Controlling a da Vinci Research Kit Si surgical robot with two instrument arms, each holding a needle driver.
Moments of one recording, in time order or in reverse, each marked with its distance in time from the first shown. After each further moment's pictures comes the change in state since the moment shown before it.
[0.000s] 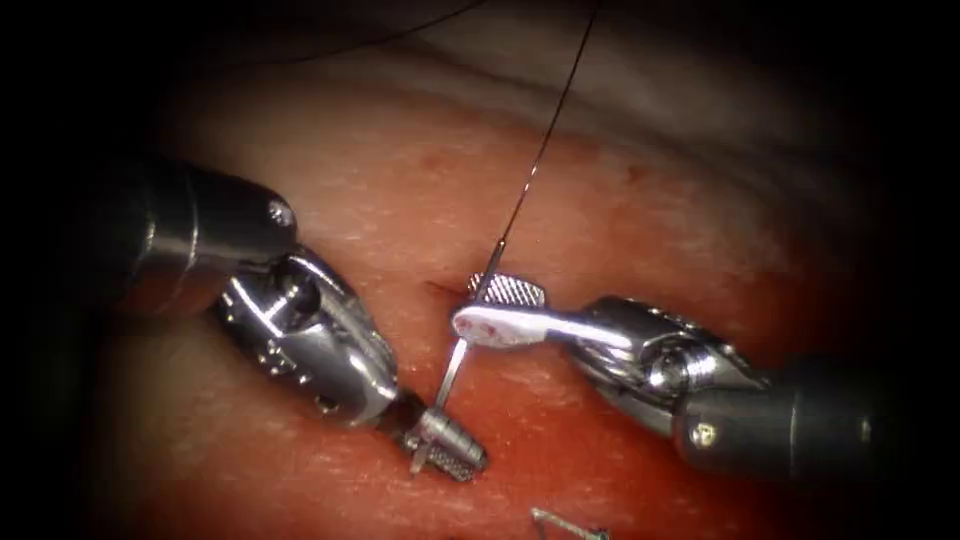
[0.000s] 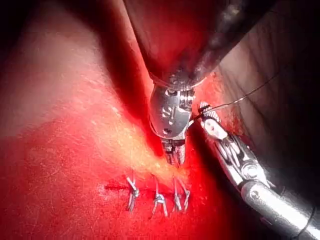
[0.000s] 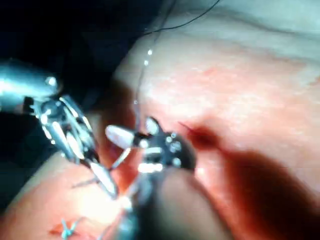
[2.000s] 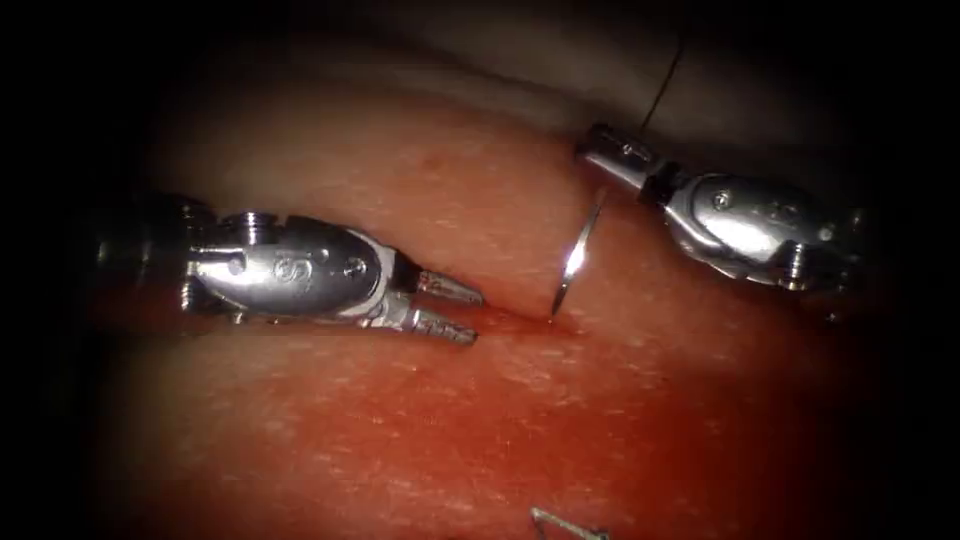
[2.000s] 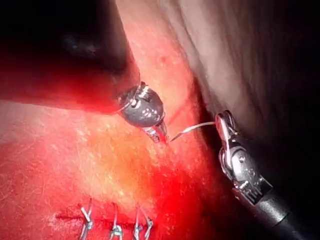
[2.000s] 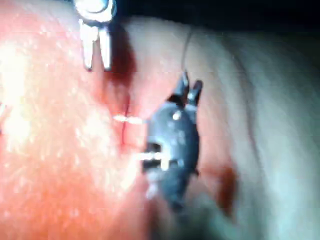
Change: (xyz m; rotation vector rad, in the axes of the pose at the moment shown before) right arm 0.010 0.005 0.000 -0.101 0.286 -1.218; left arm -0.008 0.000 -0.003 0.078 -0.417 -1.080
